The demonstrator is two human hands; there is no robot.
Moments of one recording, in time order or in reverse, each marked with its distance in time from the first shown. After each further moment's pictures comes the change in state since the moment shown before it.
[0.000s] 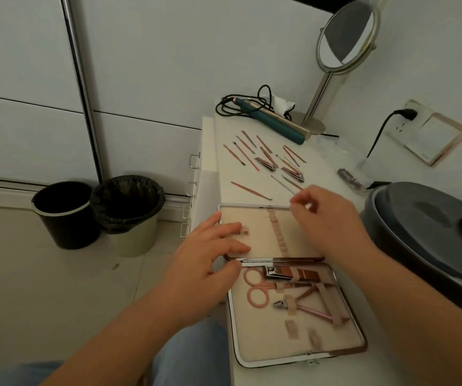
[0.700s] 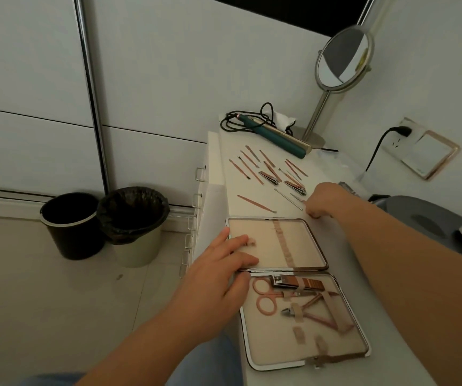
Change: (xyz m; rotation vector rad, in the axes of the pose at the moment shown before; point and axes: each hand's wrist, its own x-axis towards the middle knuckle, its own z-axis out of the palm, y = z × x) left_hand -0.008 0.002 0.003 0.078 -0.056 0.025; right_hand 0.093 0.009 -0.002 -0.723 -0.312 0.273
